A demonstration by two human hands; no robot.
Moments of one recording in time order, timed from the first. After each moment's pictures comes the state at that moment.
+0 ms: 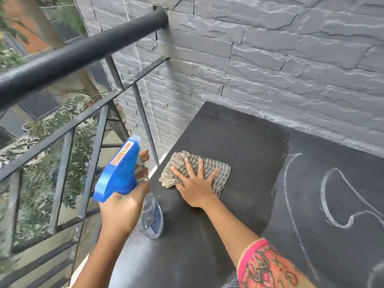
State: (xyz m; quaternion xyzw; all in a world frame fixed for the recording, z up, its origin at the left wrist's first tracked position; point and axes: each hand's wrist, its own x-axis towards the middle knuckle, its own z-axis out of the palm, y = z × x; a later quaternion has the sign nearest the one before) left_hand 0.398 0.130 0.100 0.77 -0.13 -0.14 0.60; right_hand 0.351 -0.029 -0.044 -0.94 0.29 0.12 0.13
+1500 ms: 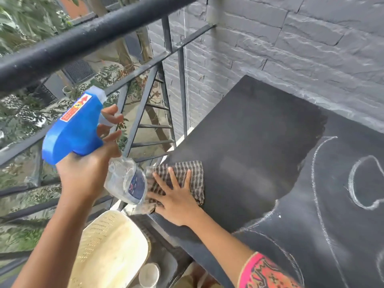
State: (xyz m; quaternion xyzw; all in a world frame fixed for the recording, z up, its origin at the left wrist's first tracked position) left_hand 0.415 0.257 0.145 0.74 -0.14 -0.05 0.66; right_hand 0.329 0.153 -0.044 -0.99 0.00 0.13 0.09
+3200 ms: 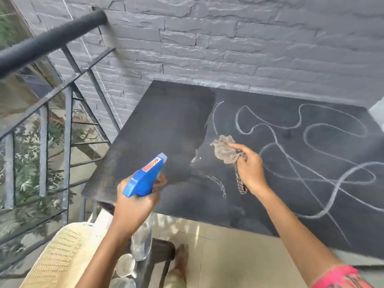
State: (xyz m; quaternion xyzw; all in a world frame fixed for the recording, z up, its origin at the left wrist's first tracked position) left_hand 0.205 0.281 0.117 0.71 -0.38 -0.26 0.53; right_hand 0.017 0.100 0.062 -0.67 0.53 -0.35 0.39
